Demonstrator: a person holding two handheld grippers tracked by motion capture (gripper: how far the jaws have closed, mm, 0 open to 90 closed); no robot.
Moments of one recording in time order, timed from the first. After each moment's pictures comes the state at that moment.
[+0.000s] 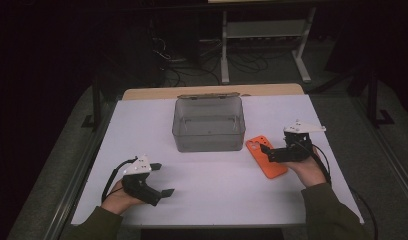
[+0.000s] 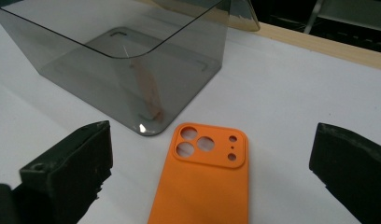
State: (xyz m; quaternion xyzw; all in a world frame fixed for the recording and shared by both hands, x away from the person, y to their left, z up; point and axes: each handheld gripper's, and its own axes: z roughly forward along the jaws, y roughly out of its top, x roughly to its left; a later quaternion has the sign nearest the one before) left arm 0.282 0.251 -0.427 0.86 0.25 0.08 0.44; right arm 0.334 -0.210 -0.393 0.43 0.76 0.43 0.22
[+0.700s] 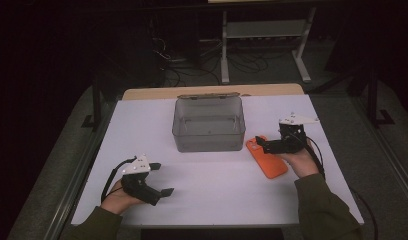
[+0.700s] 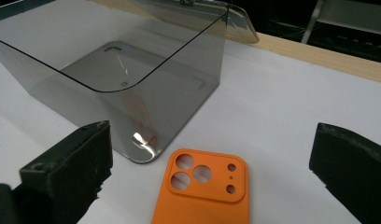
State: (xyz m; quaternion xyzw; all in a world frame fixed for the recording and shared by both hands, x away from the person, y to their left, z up) left arm 0.282 0.253 -0.426 0.86 0.25 0.08 0.44; right arm 0.357 -0.201 -0.391 0.44 0.75 0.44 0.22
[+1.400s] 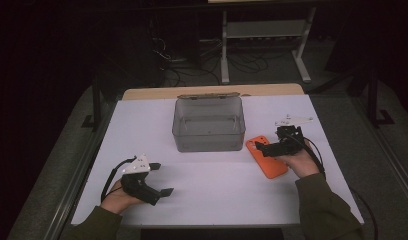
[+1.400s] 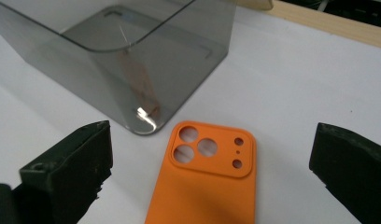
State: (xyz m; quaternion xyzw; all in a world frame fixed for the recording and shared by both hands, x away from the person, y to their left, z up) left arm 0.284 0.254 -0.427 0.86 0.25 0.08 0.44; right arm 0.360 -0.199 -0.399 0.44 0.78 0.40 0.19
